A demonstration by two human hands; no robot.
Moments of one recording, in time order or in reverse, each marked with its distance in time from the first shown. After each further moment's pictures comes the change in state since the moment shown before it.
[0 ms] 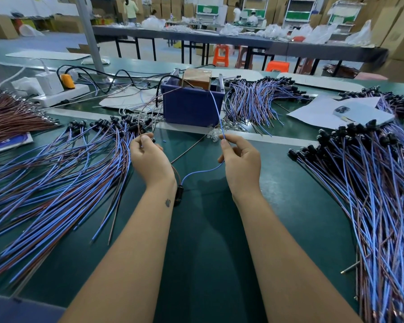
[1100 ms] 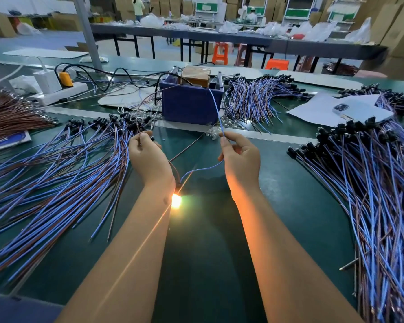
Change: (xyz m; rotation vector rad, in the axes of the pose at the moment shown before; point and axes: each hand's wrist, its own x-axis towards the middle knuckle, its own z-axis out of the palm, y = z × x) left_hand 0.004 -0.002 -0.002 -0.025 -0.017 -0.001; right_hand 0.001 -0.002 0.002 0.032 0.020 0.025
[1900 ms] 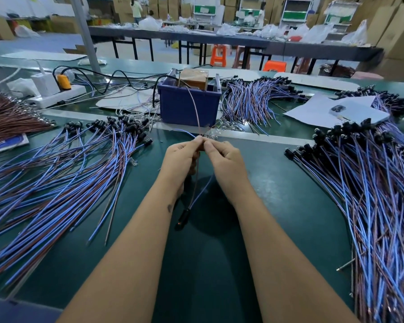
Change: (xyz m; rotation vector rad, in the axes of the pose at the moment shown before) left_hand -0.022 -0.005 0.010 0.225 -0.744 -0.201; right_hand -0.006 -0.005 0.005 -0.085 -0.259 -0.049
